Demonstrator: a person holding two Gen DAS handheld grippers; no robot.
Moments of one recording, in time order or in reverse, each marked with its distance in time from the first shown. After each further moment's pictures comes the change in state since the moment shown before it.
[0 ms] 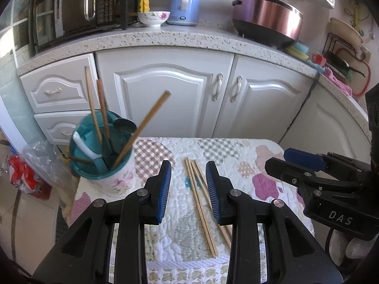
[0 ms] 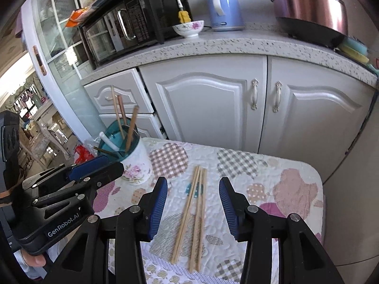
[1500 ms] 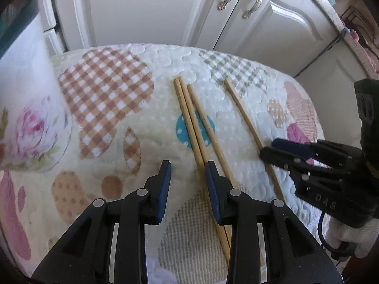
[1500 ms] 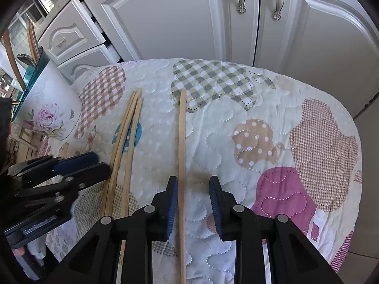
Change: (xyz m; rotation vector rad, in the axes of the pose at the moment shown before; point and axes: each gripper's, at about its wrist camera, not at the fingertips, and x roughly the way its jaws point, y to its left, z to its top) left arm 0.179 0.015 -0.051 -0.037 0.405 -0.143; right arm 0.160 -0.080 -0.056 0.050 0.392 -0.054
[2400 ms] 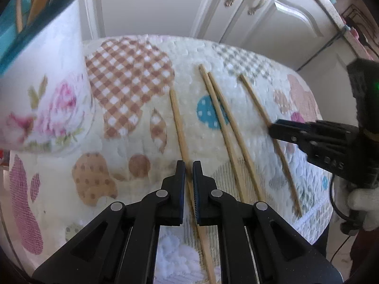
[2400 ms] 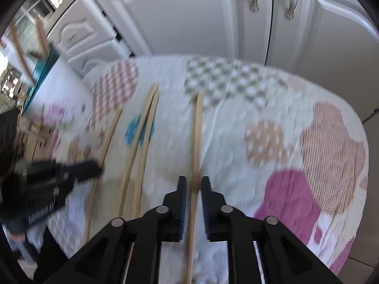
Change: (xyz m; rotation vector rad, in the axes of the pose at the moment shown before) left arm -0.014 0.027 -0.013 -0.008 0.033 0.002; right arm 0.004 0.010 0.009 -0.025 0.022 0.056
